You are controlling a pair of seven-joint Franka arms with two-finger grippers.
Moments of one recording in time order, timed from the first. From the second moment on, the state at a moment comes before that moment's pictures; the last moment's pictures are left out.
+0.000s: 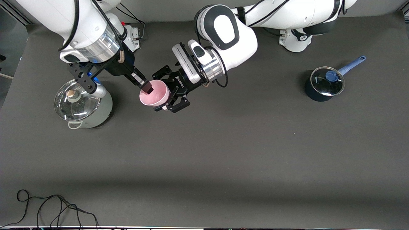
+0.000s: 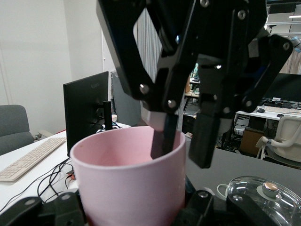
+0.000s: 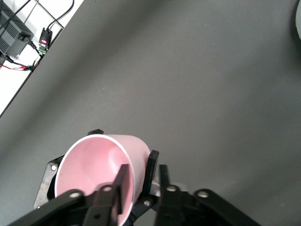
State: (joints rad) left arm -0.19 0.91 -1.33 -1.16 -1.49 3.47 2.31; right arm 0.53 0.37 -0.05 -0.97 0.16 1.45 1.30
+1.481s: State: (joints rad) left arm -0.14 0.91 -1.29 -1.18 -1.45 3.49 2.32; right arm 0.52 0.38 -0.06 -0.97 0.05 1.52 1.30
